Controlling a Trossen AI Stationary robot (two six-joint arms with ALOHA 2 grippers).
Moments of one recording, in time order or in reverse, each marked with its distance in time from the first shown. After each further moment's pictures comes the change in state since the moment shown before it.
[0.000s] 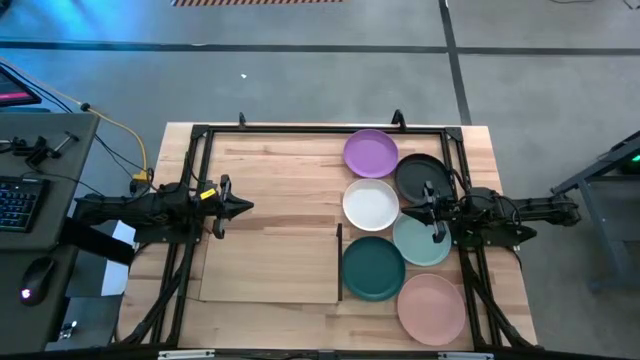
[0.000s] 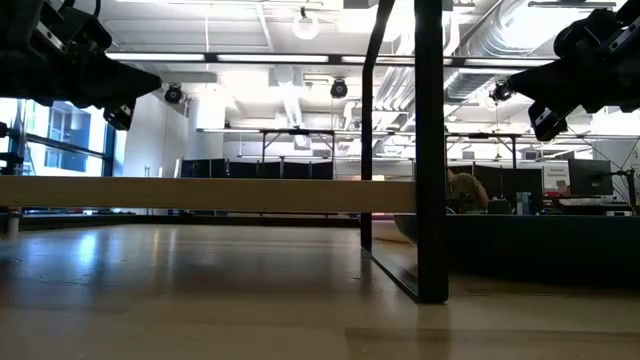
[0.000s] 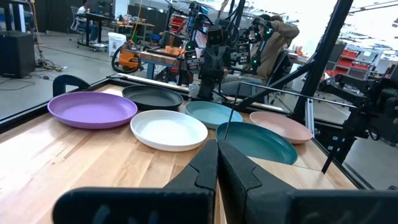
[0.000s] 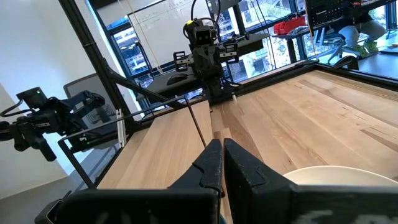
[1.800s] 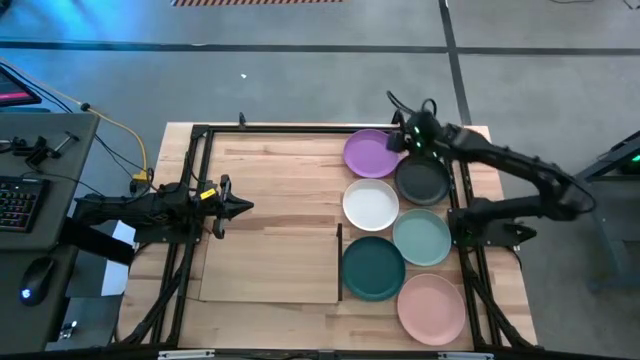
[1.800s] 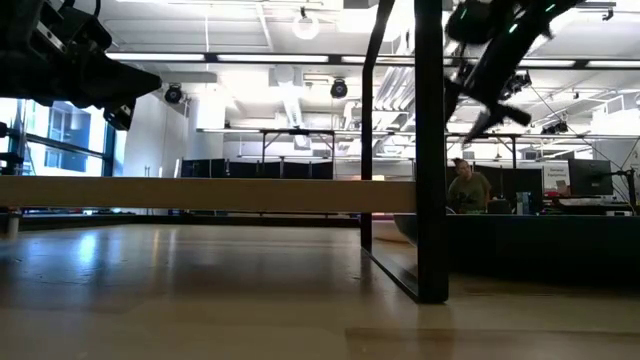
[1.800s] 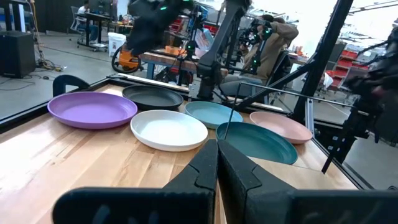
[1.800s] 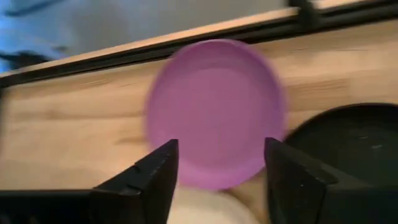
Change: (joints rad) left arm 0.000 0.000 0.000 0.000 0.000 0.000; right arm -0.726 1.178 0.915 -0.668 0.098 0.598
